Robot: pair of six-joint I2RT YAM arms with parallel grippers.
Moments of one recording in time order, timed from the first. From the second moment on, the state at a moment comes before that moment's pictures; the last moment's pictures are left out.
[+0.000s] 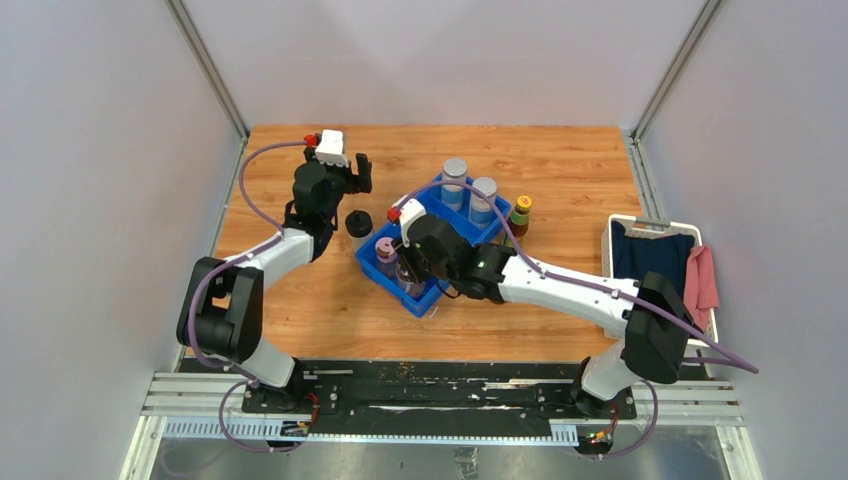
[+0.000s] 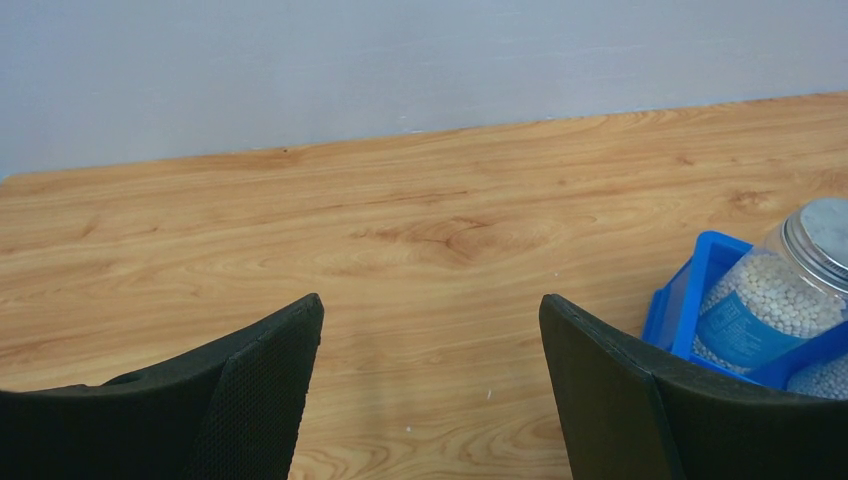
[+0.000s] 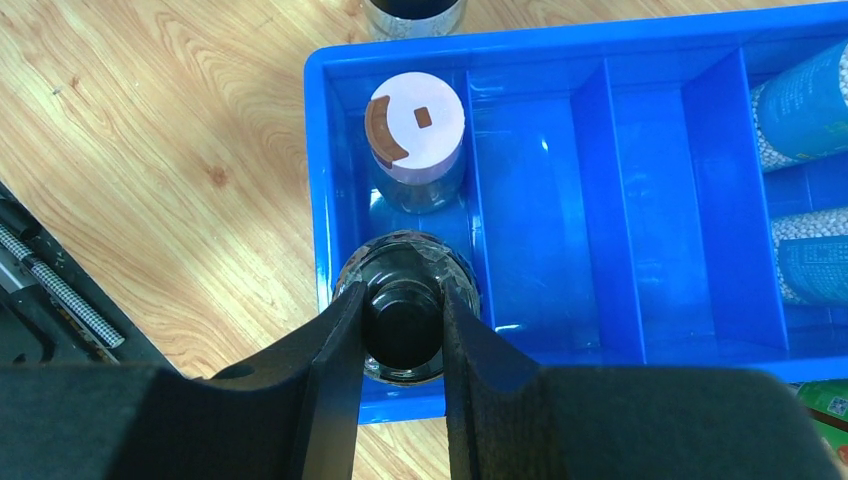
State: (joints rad) left arm -0.24 1.53 0.84 0.65 -0.04 -0.03; right arm 1.06 1.51 1.19 -0.26 0.24 0.14
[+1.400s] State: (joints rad) left arm -0.24 1.57 0.85 0.66 -0.06 -0.04; right arm 1.06 1.56 1.13 -0.22 0.24 0.13
